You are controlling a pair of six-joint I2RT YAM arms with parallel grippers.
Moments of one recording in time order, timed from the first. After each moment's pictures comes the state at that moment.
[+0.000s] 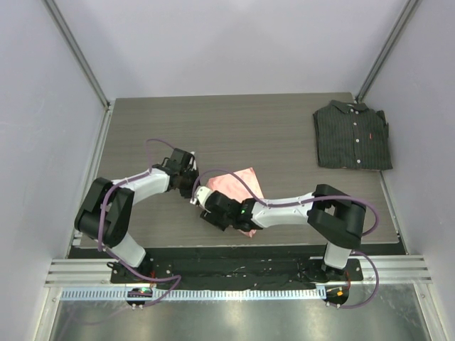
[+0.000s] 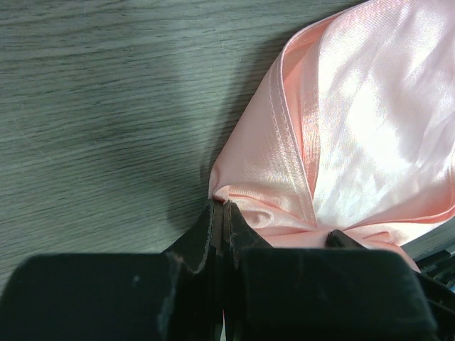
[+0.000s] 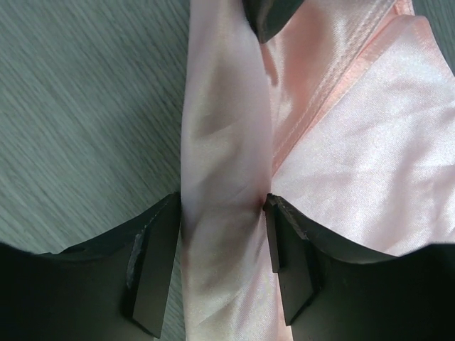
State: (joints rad) left arm -0.42 1.61 0.83 -0.30 0.24 -0.55; right arm 1.18 1.76 0.97 -0.09 0.30 -0.03
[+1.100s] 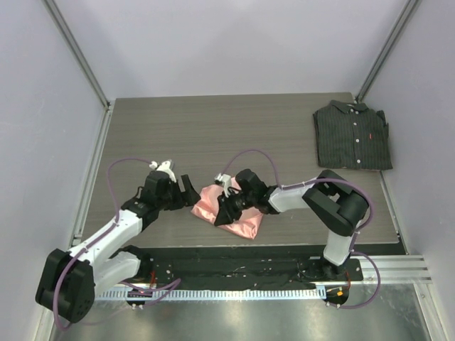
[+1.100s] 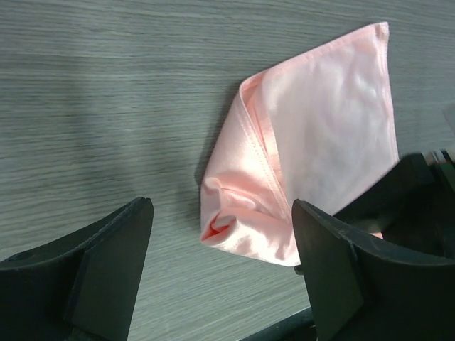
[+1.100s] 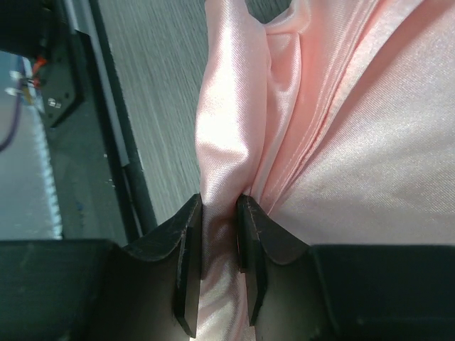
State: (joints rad) left arm -0.41 1.00 0.47 -0.20 0.07 -0.60; right arm 0.87 1.78 0.77 0.30 -0.60 0.23
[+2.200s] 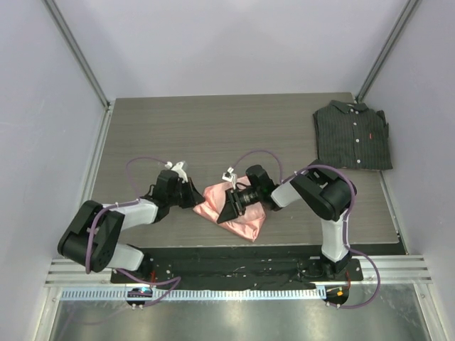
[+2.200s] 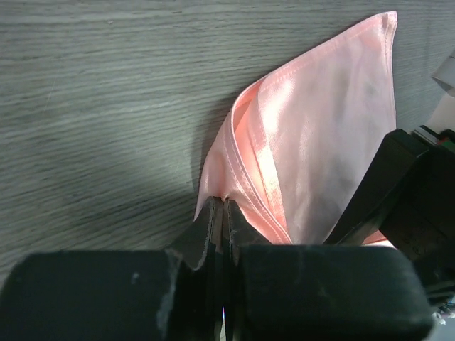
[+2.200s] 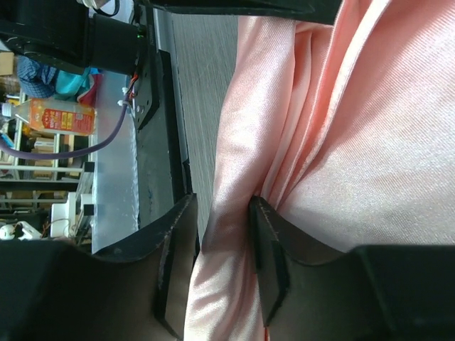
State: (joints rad) left arm -0.41 1.39 0.39 0.30 0.28 -0.61; right arm 0.70 1.98 0.73 0.66 -1.00 0.52
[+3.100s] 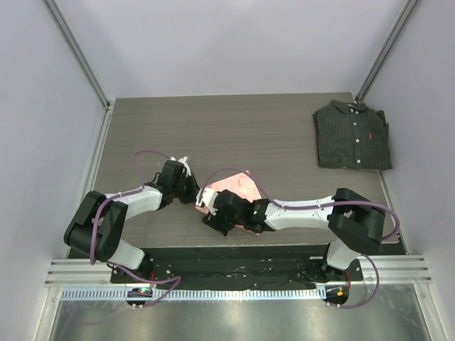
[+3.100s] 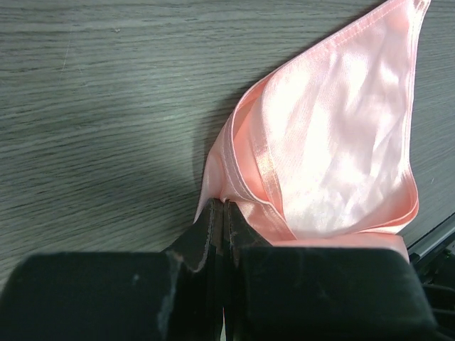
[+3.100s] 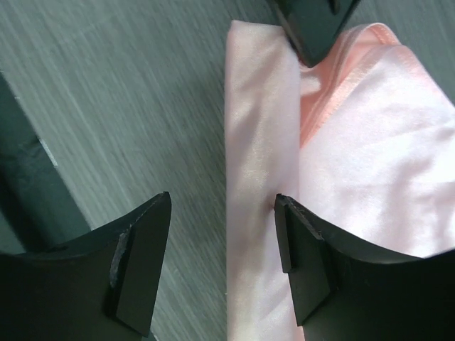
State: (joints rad) left arm -0.41 1.48 0.57 0.05 0.28 -0.64; right arm 1.15 1.62 0.87 -0.03 0.08 -0.04
